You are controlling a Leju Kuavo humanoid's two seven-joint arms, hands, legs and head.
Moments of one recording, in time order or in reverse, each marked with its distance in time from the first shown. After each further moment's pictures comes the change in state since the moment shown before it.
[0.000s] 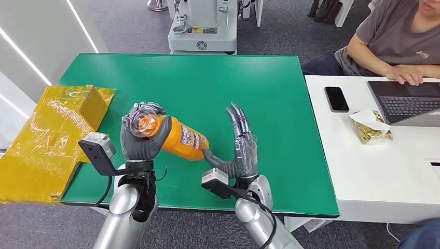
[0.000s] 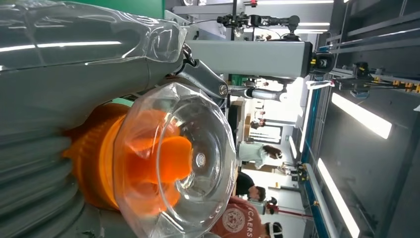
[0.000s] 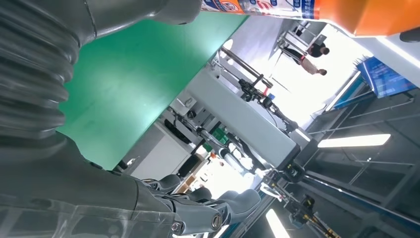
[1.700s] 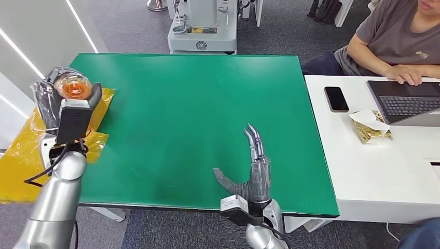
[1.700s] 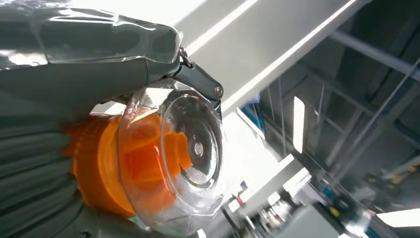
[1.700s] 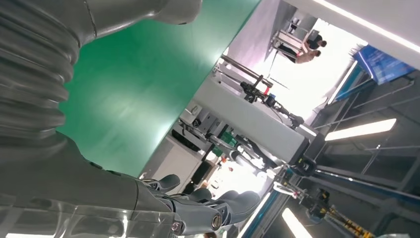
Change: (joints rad) left arm -0.244 0.377 0.183 0.106 -0.632 0.282 0.162; right arm 0.205 -0.085 0.046 -0.233 -0.123 0.000 -0.023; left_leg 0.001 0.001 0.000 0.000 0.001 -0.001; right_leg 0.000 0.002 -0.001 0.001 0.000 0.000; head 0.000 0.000
